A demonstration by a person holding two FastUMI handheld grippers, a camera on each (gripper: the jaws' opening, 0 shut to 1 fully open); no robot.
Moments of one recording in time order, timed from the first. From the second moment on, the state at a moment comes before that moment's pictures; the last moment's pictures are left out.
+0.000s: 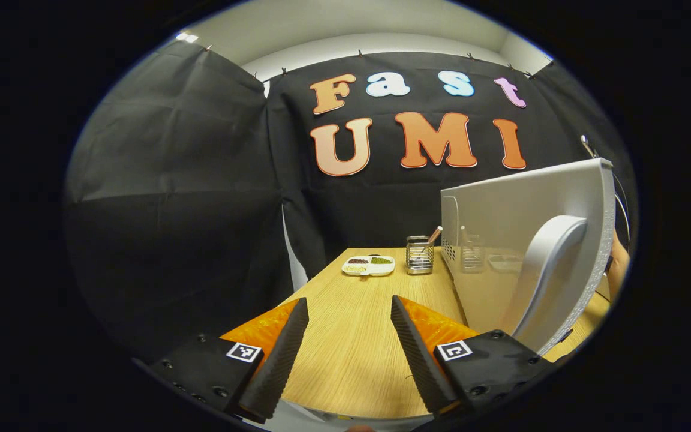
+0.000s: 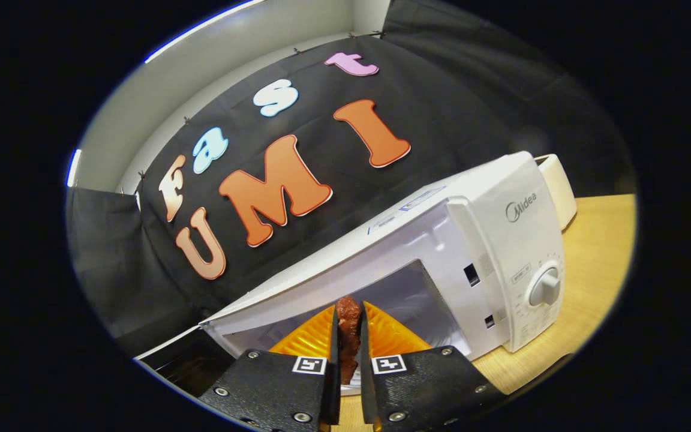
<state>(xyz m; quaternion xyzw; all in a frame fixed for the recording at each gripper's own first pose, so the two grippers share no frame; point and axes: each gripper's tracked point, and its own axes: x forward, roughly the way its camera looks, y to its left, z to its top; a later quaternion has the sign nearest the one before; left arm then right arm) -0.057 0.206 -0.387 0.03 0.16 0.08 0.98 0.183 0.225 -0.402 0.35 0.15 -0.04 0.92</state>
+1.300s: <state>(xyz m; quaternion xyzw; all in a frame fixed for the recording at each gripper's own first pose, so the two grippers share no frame) -0.068 0.205 -0.392 0.02 0.17 0.09 0.98 0.241 0.245 -0.508 0.21 0.23 -0.12 0.94</state>
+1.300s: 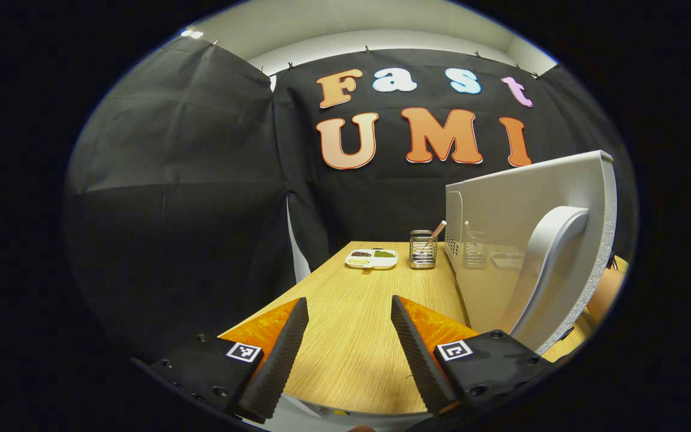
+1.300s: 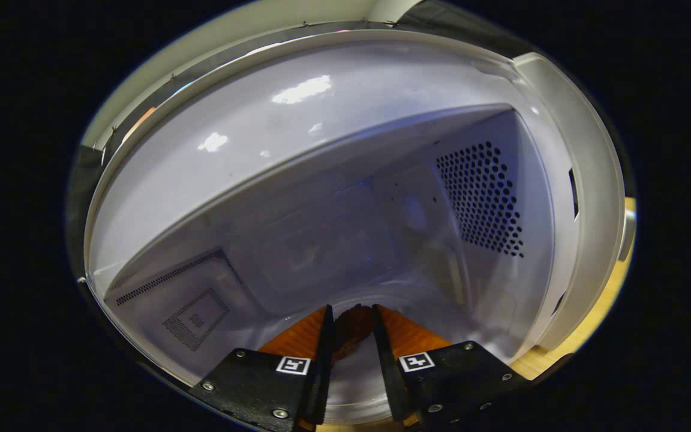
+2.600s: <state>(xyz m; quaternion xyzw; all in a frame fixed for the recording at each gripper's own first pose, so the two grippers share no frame) -0.049 0.015 -0.357 0.02 0.15 -0.06 0.99 0.049 0.103 -0.308 0.05 0.13 0.04 0.99</state>
